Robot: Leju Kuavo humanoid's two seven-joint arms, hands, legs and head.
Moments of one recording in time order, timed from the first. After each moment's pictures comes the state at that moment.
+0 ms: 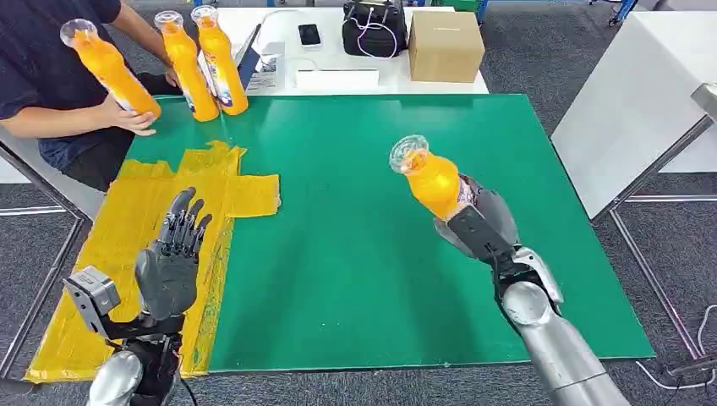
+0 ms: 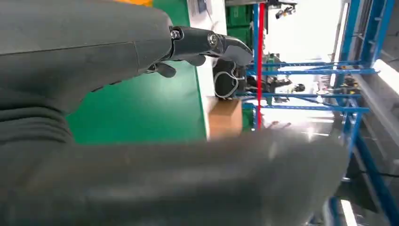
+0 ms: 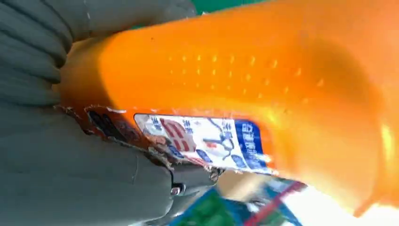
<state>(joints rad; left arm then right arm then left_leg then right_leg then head) 0.03 0.05 -0.17 -1.74 0.20 -0.09 -0.28 -0.32 -0.20 0.37 -1.38 0.26 -0.03 -0.12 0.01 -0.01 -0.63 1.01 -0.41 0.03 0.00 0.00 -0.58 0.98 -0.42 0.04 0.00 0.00</state>
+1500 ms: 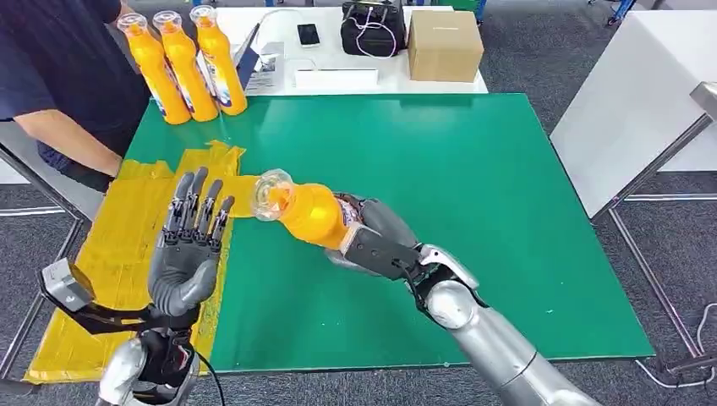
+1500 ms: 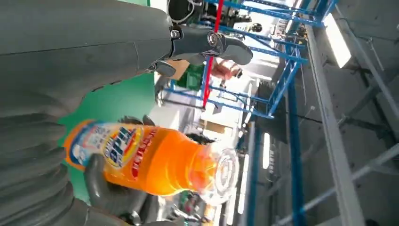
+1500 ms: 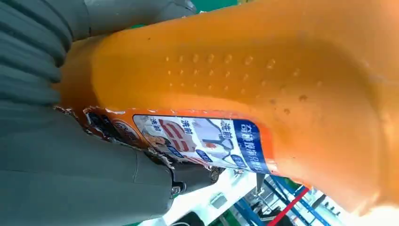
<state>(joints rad) -0.02 0.01 -0.24 -1.77 0.52 -0.25 -0.29 -0.47 -0.04 0.71 -1.35 0.15 0.13 -0.08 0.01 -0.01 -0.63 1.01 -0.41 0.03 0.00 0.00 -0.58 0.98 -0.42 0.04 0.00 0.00</state>
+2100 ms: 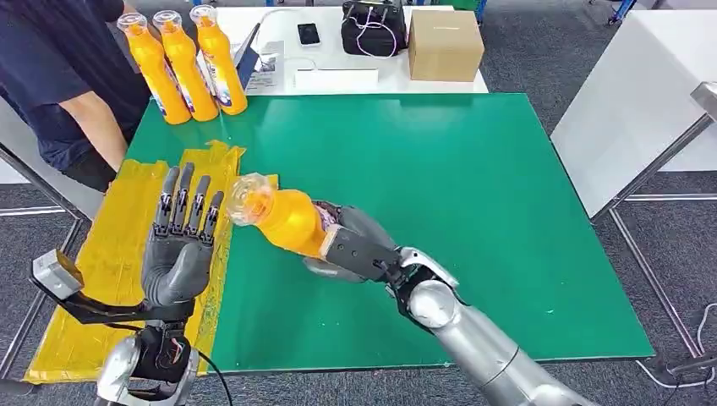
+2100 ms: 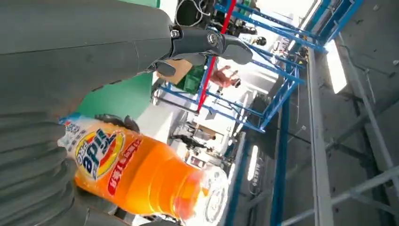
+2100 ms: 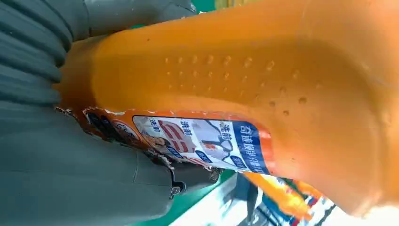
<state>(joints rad) -0.02 -0.01 -0.20 -1.77 0.59 -0.21 -0.25 -0.50 0.00 0.77 -1.31 0.07 0.17 -0.08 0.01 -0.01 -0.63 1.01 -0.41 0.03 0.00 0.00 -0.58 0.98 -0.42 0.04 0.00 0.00</state>
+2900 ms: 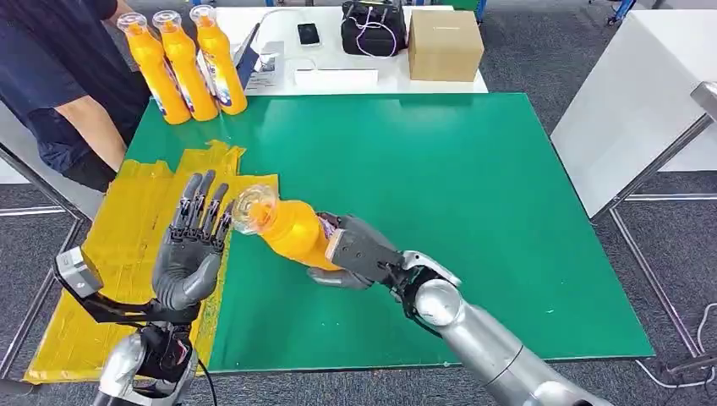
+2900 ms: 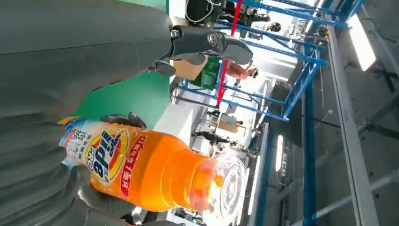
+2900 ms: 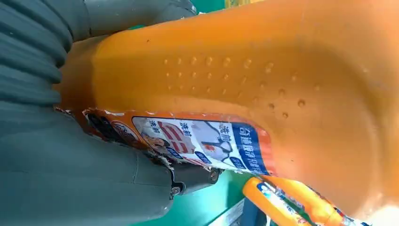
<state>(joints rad) -0.04 0.02 -0.22 -1.72 0.53 -0.28 -0.24 -0.51 -0.04 0.81 -1.28 -0.01 0.22 -0.08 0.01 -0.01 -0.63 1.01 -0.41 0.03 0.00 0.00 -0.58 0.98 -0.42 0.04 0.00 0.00</state>
